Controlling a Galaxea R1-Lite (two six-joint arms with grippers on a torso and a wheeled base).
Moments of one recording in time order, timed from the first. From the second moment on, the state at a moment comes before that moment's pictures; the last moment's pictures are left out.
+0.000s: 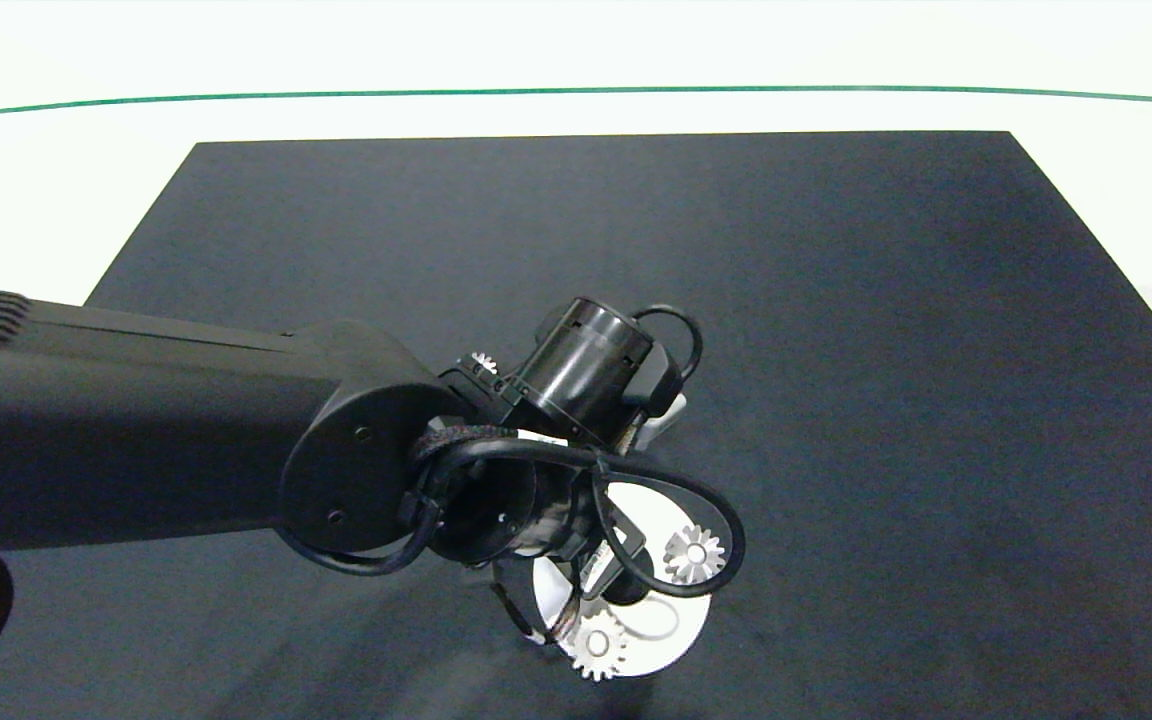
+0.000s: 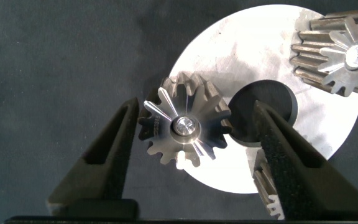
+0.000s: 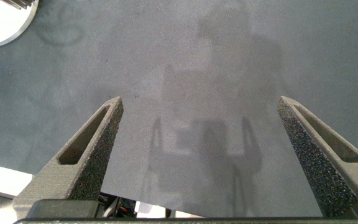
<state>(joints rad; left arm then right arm) -0.89 1.89 -1.41 0.40 0.31 0.12 0.09 0.54 -0.33 0.16 0.09 -0.08</state>
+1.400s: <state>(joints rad) -0.88 1.86 -1.46 0.46 0.31 0.13 0.09 0.55 -0.32 0.16 0.09 -0.08</state>
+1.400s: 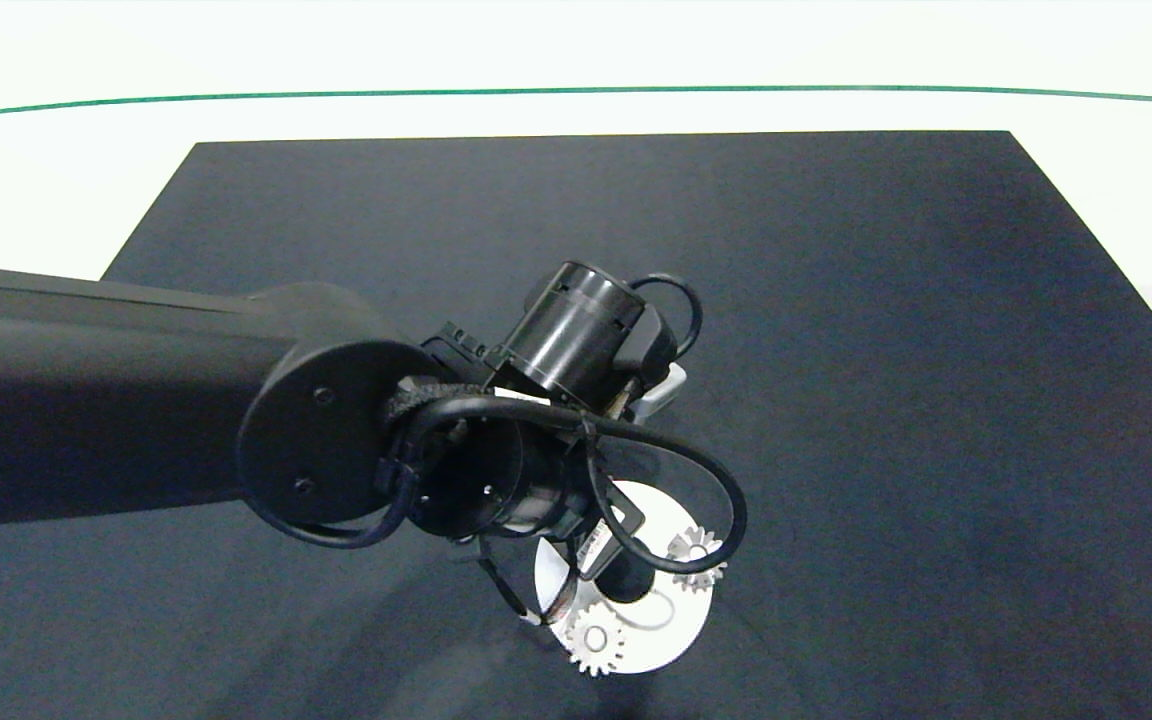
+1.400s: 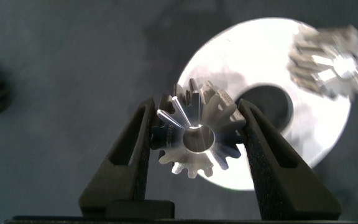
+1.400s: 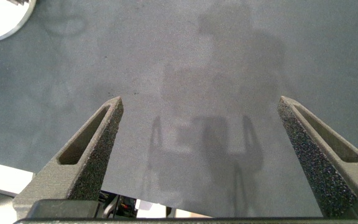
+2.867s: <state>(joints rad) -0.51 1.61 -1.01 0.27 0.30 0.18 0.09 0.56 -0.30 0.15 0.10 -0.08</state>
